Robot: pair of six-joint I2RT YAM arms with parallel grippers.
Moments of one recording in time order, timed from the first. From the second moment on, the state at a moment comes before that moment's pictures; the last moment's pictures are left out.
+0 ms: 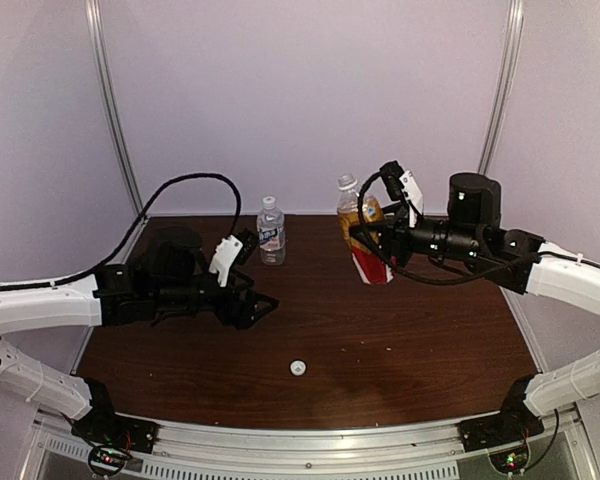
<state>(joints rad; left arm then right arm) -0.94 1.17 0.84 -0.12 0.07 -0.17 0.76 1.19 1.01 -0.01 -0.26 0.03</state>
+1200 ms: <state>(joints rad) -1.13 1.81 1.02 -0.24 0.05 -0.10 0.67 1.14 0.95 -0.06 -0.19 0.10</state>
